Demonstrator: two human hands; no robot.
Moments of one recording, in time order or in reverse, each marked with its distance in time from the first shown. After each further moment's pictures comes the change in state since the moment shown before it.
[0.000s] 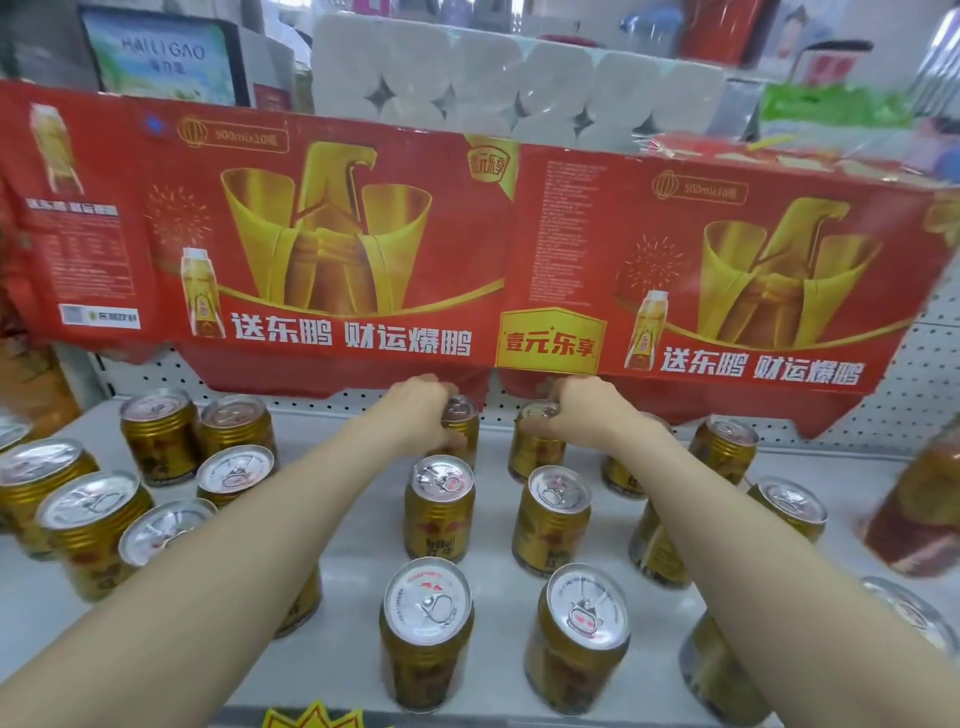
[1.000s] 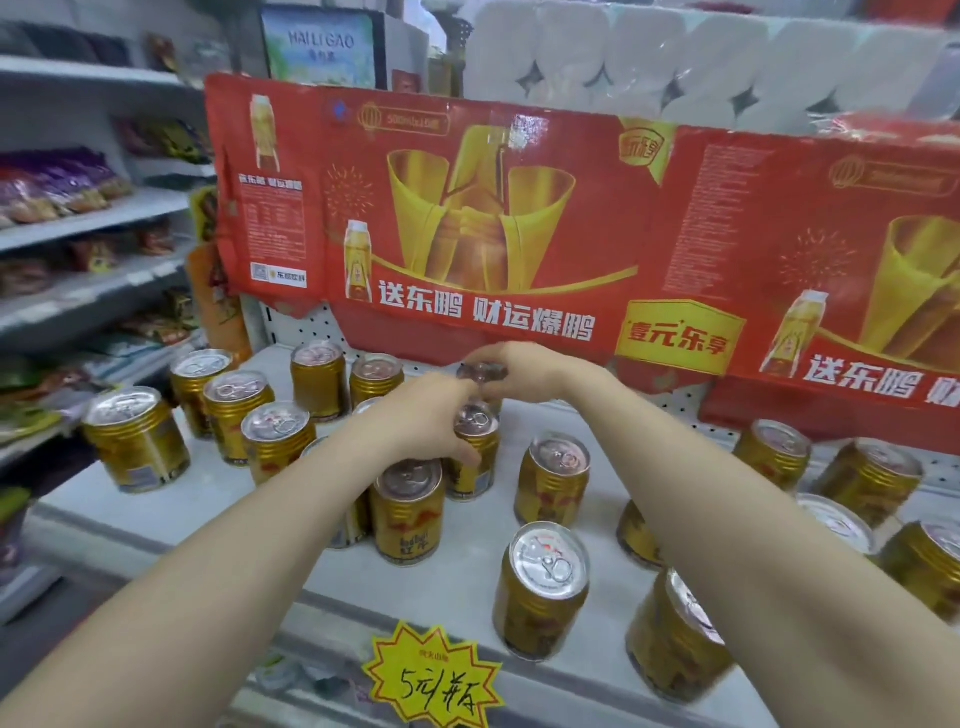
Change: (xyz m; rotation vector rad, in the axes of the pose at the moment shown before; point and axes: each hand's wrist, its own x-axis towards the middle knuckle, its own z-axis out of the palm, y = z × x) left_hand -0.101 -0.062 -0.029 0.034 -0.025 -0.090; right_hand 0.047 -0.161 0.016 0.046 -0.244 -0.522
